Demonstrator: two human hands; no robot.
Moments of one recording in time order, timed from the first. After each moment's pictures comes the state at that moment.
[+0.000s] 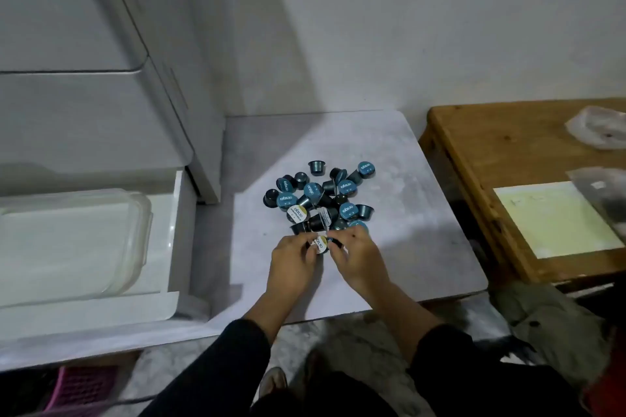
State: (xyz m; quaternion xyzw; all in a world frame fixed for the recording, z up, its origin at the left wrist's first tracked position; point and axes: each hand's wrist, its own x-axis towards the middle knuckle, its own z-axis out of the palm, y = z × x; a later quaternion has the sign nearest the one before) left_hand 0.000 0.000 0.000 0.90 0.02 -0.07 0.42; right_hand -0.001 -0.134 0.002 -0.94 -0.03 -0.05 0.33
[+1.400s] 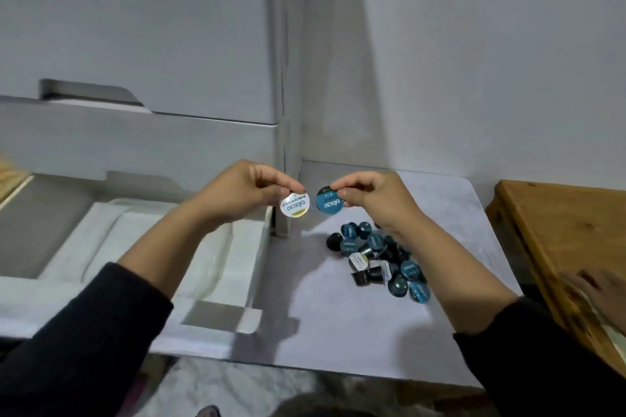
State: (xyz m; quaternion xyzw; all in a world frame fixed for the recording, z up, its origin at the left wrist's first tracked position) left_hand 0.037 0.175 0.215 0.83 -0.02 -0.09 0.54; right_hand 0.081 -0.040 0.195 -0.80 -0.10 0.11 0.58
